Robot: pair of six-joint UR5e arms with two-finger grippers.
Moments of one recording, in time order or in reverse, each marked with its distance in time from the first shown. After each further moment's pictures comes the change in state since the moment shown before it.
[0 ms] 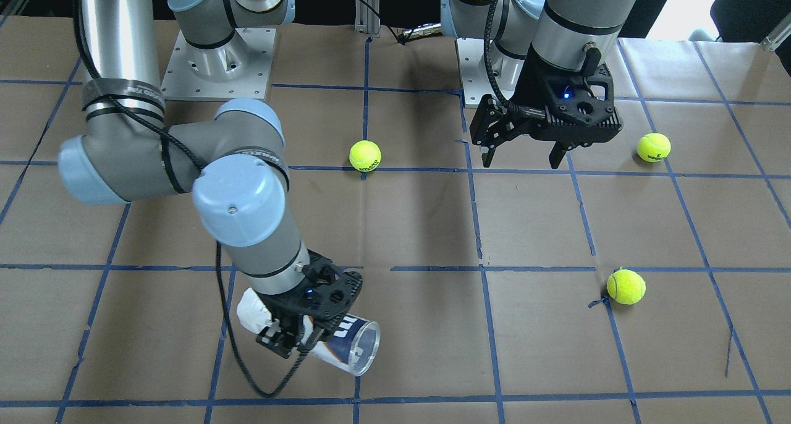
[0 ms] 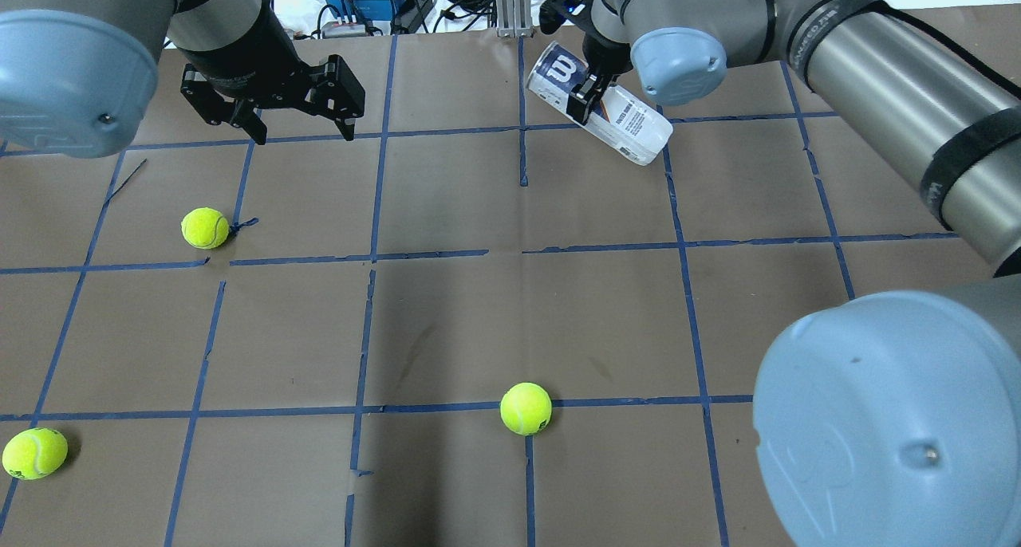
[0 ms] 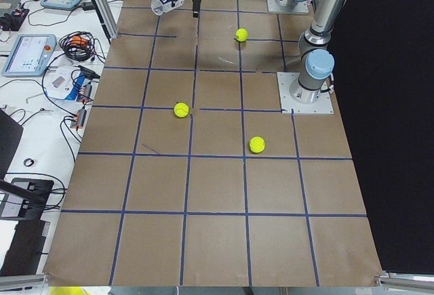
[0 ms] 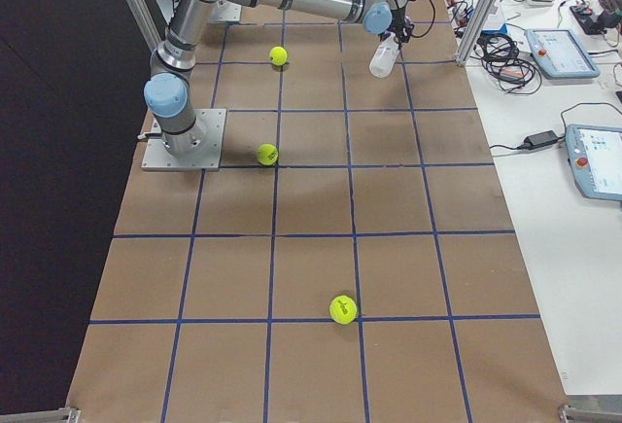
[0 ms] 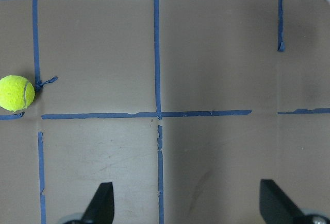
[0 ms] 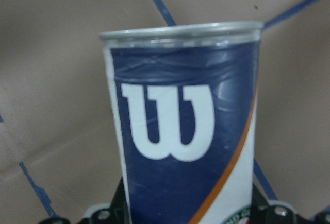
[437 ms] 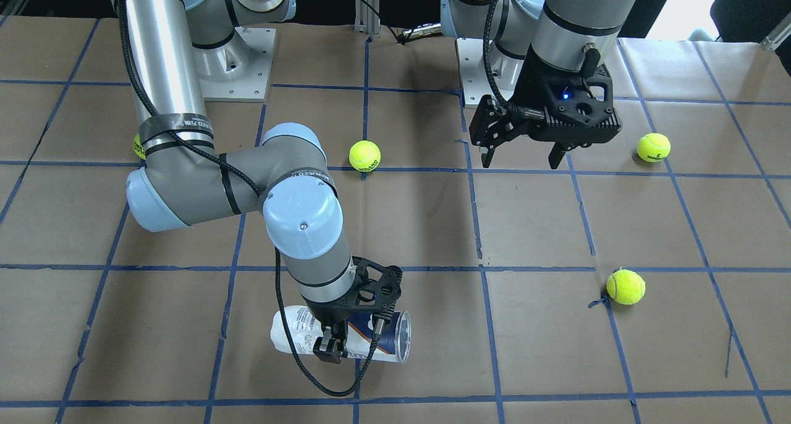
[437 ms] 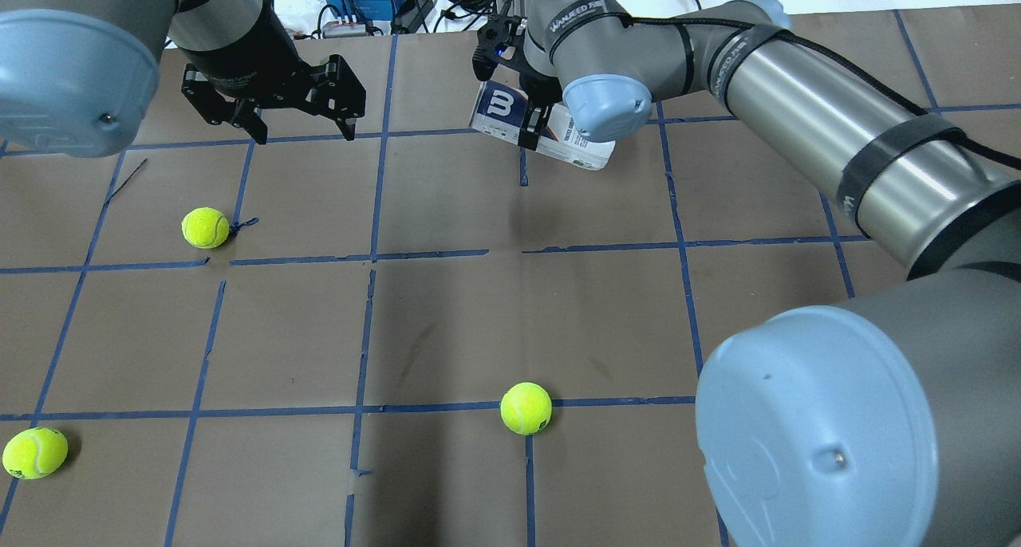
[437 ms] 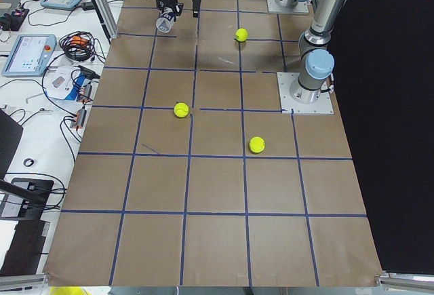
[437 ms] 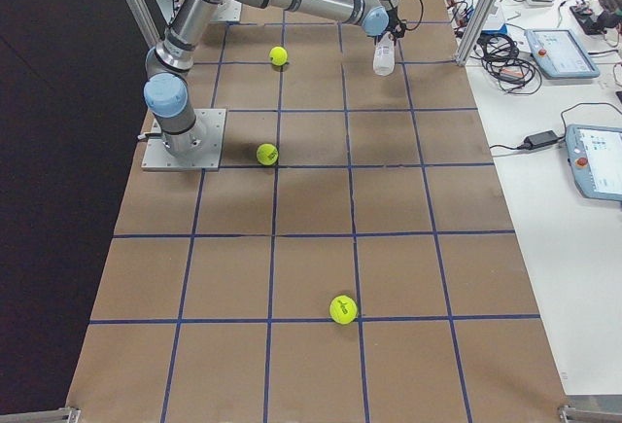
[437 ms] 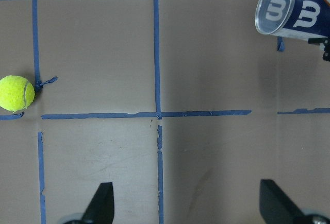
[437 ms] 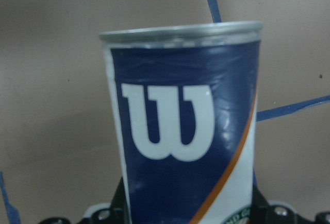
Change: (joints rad) left arm -0.001 0.000 0.000 0.000 0.000 0.000; right arm 0.055 0.079 -0.001 -0.092 -0.037 -0.234
